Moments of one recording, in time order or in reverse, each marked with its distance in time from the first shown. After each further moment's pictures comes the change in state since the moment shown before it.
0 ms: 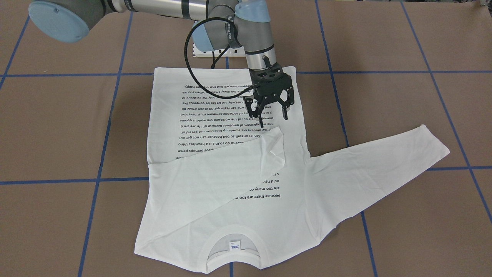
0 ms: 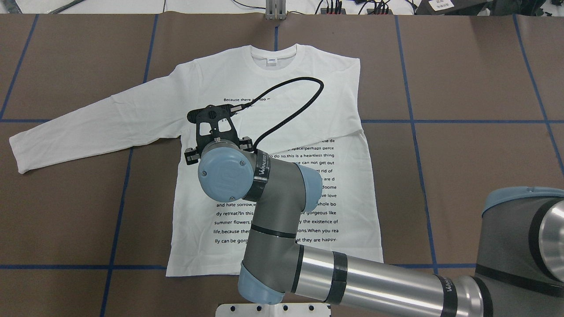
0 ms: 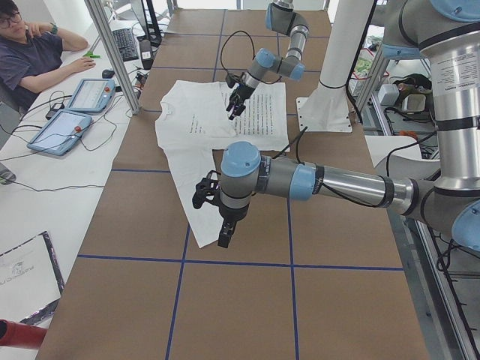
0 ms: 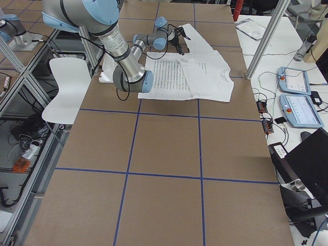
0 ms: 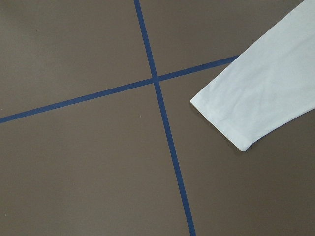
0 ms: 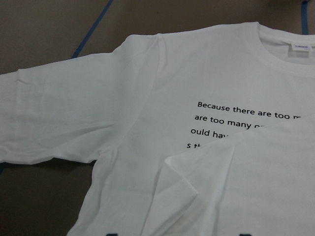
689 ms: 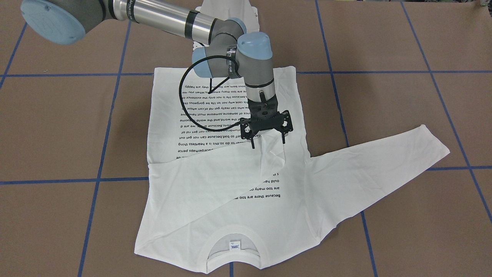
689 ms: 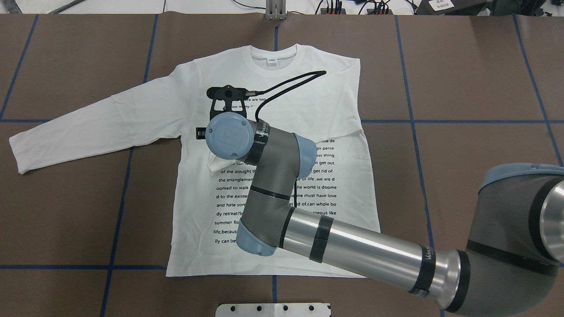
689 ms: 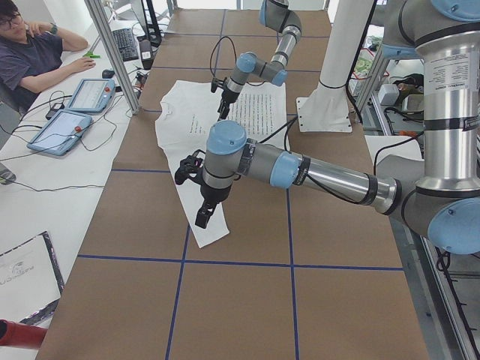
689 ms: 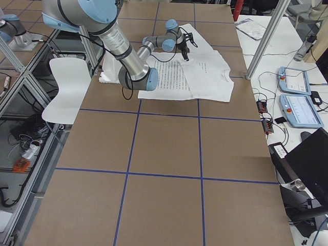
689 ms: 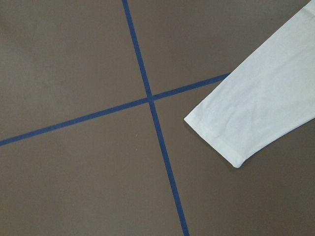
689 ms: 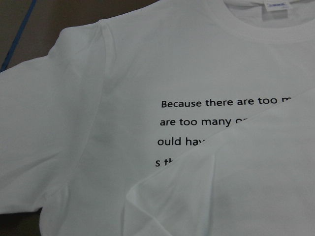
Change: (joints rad) left arm 0.004 -0.109 0.007 -0.042 0.001 -0.006; right arm 0.075 0.095 -0.283 0.133 0.125 0.196
